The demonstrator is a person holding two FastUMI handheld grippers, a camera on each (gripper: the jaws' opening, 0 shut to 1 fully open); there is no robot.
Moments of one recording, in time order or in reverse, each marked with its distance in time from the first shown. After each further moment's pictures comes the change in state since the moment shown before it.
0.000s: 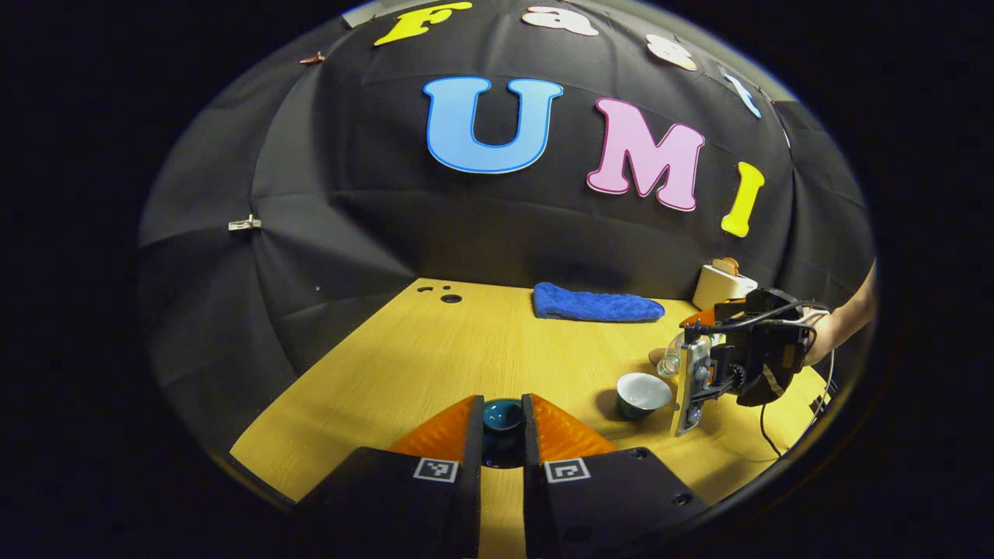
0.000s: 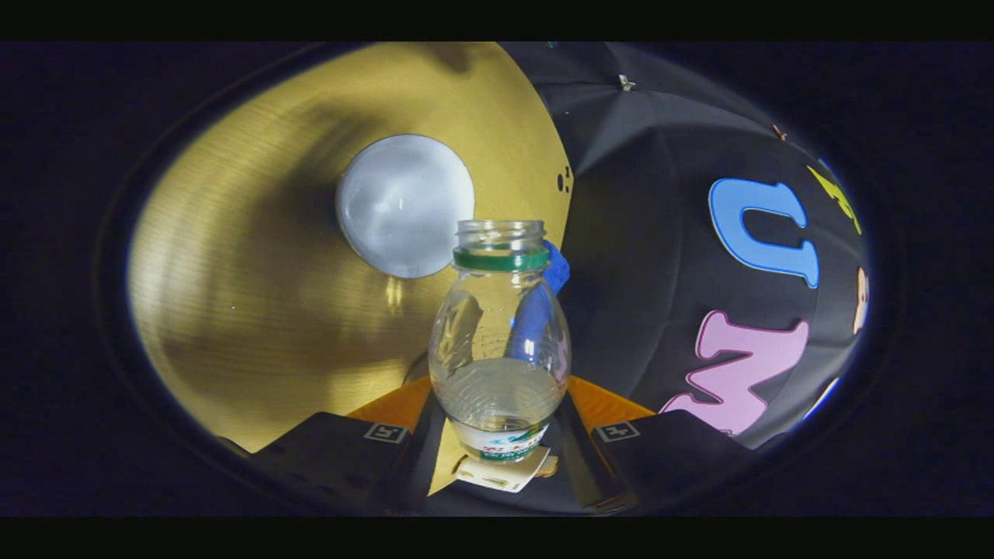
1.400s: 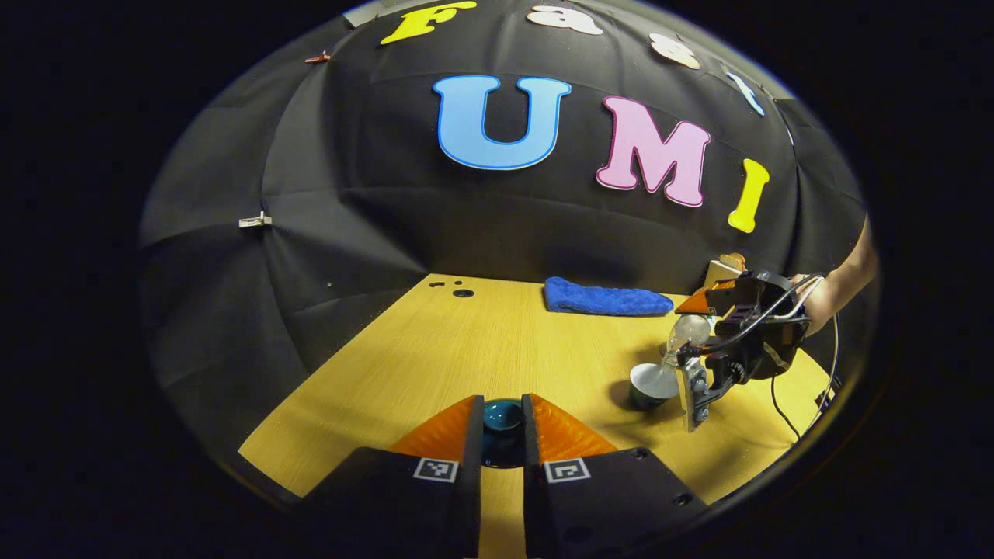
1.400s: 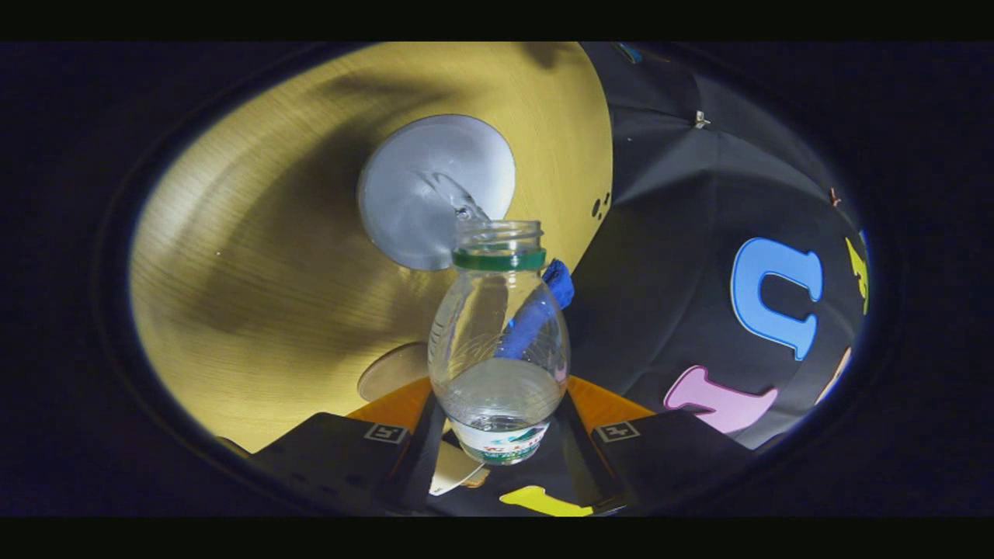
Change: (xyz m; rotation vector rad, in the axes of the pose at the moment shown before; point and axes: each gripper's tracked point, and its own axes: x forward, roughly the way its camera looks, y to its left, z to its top) left arm -0.011 0.015 -0.007 0.012 0.016 0.024; right arm 0.010 -0.012 0.014 -0.275 -0.044 0.020
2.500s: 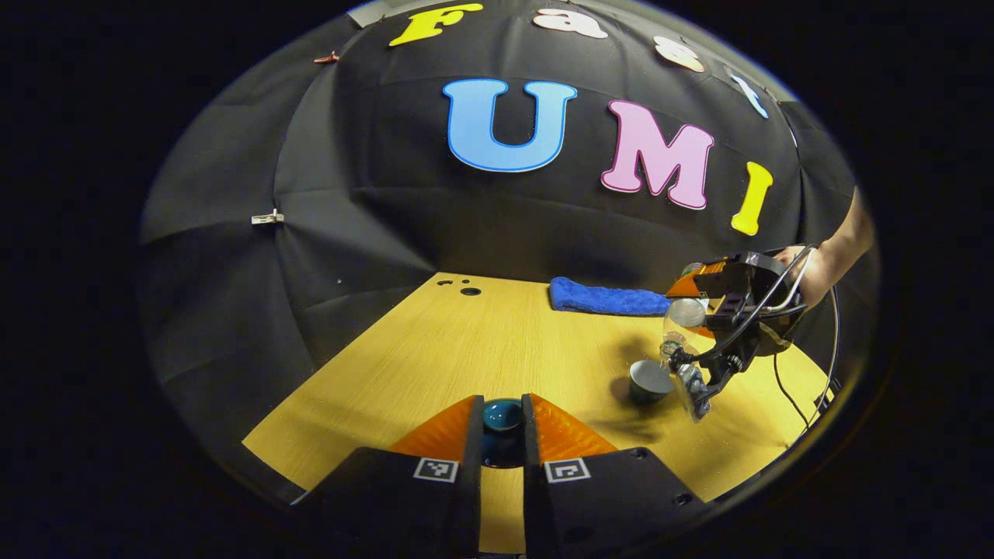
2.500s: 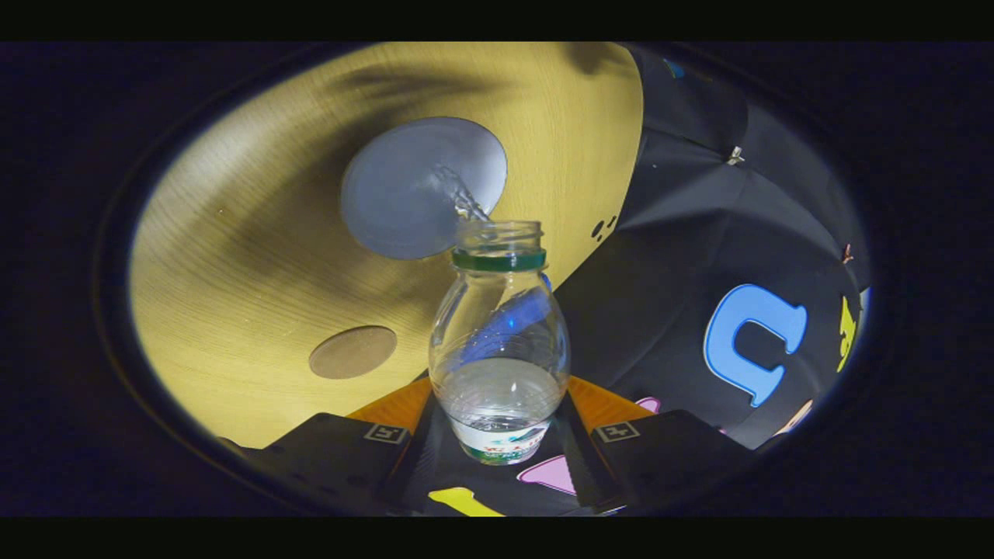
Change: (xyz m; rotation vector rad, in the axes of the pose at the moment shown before) left arm -0.020 0.003 -0.003 -0.016 -0.006 0.024; right arm -0.009 -0.013 0.008 -0.208 -0.012 -0.039
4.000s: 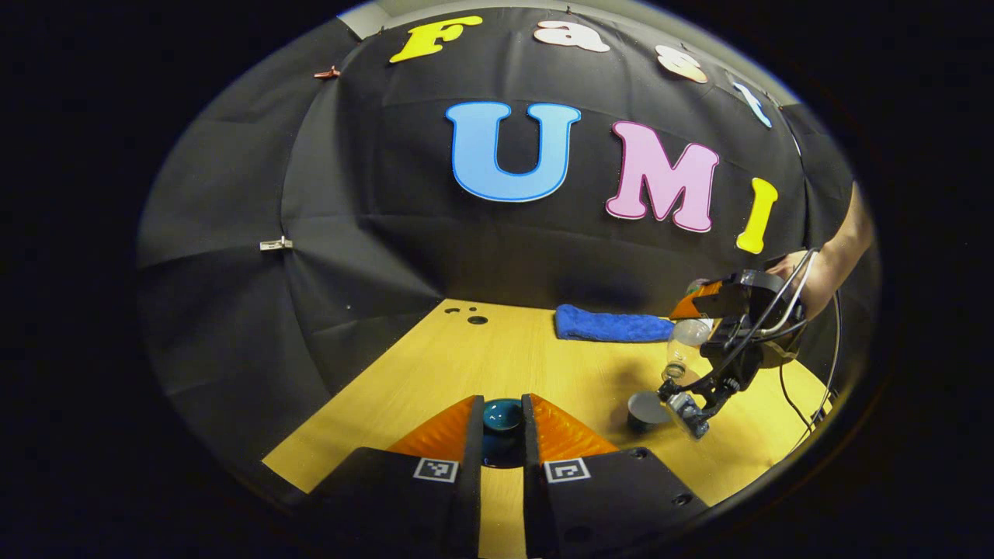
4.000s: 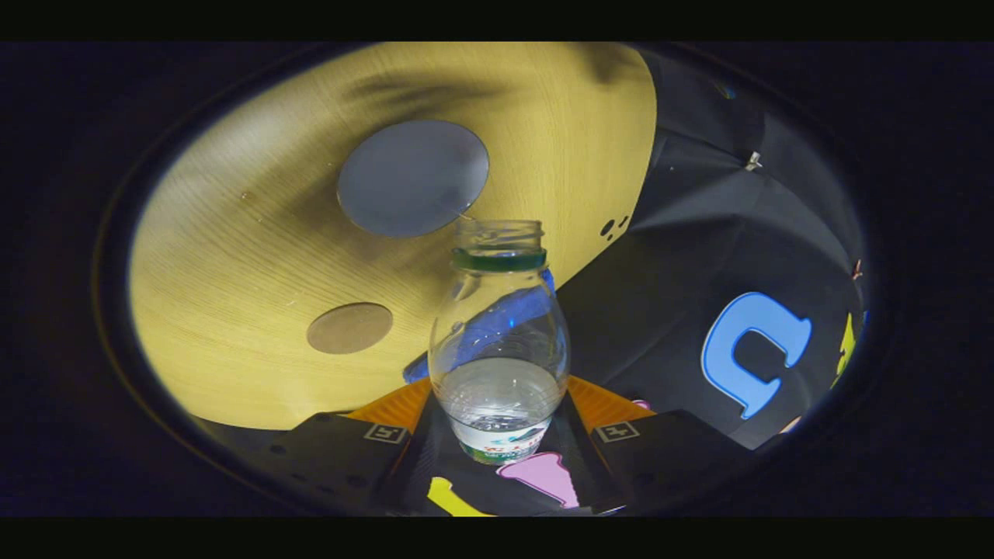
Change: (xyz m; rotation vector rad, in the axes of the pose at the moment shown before) left arm -0.005 0.001 0.054 0.002 -0.073 0.041; right arm -0.009 -0.018 -0.012 -0.026 0.029 0.064
